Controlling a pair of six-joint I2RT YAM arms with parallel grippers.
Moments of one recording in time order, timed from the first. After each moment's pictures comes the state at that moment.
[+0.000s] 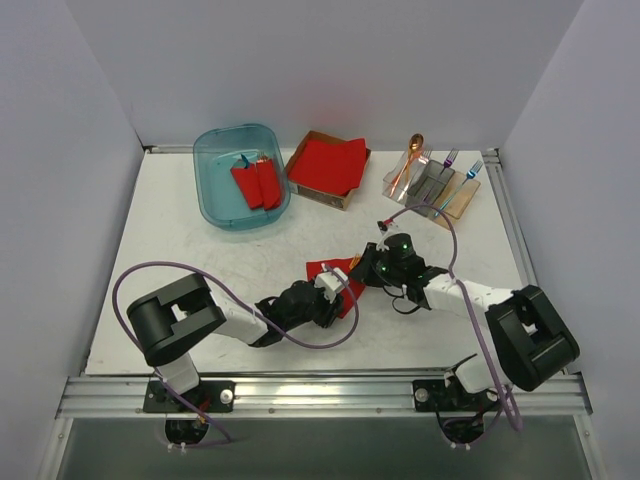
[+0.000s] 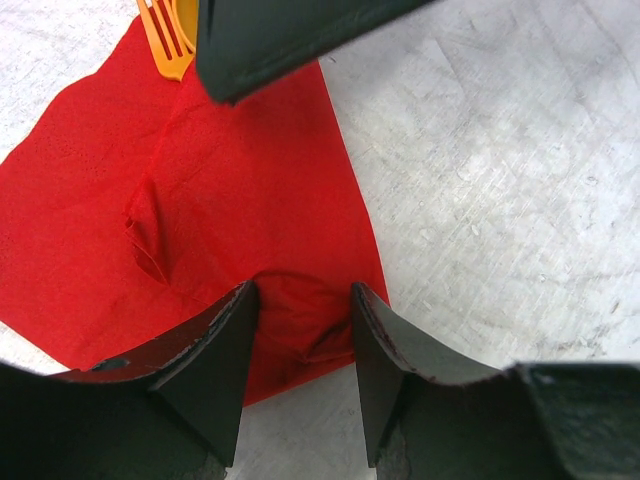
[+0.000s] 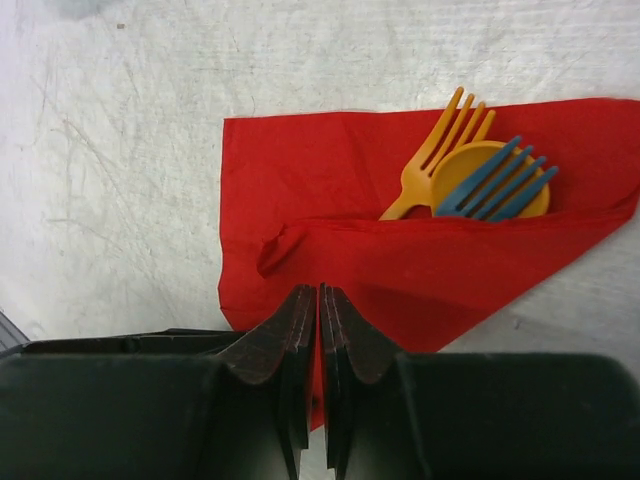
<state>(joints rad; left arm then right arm) -1.04 1.71 0.53 0.73 -0.10 -0.16 0.52 1.40 0.55 0.20 -0.20 0.66</state>
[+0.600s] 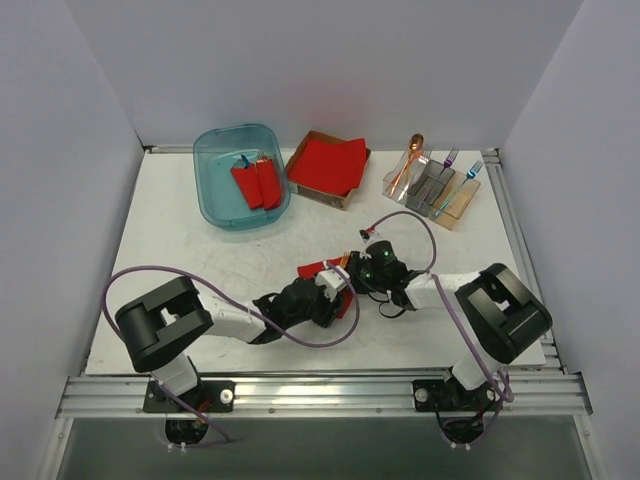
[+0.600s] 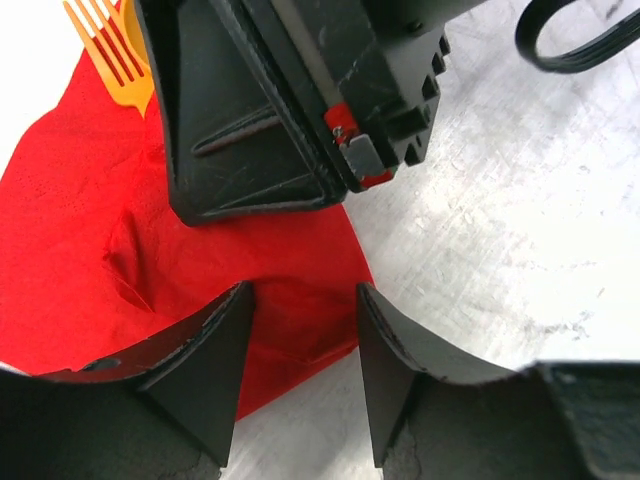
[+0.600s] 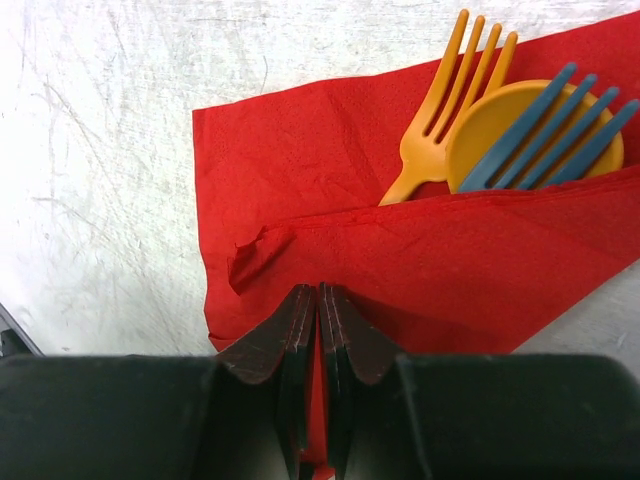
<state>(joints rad) -1.04 1.65 0.56 0.60 -0.10 -0.16 0.61 1.60 0.55 0.37 -0.21 0.71</state>
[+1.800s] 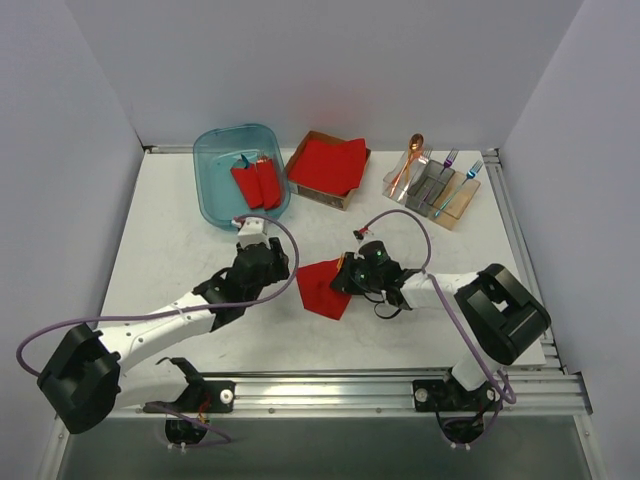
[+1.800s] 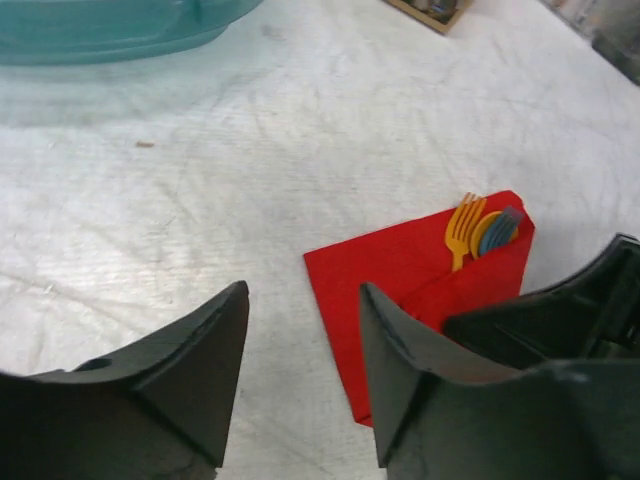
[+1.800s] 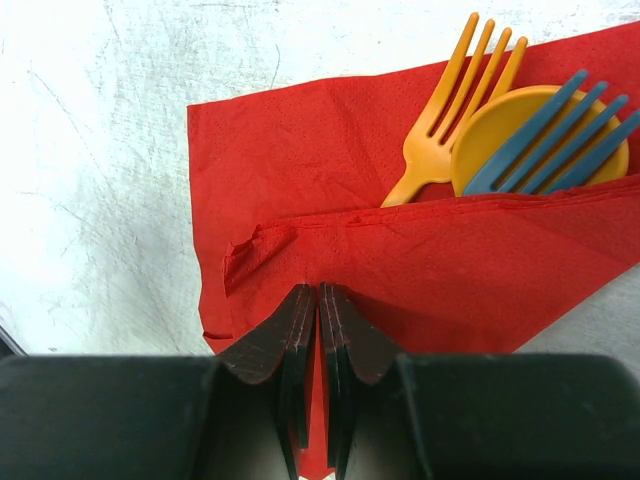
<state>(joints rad) -0.79 1.18 0.62 0.07 -0.47 -0.58 0.66 1.60 0.59 0.31 -0.15 0.70</state>
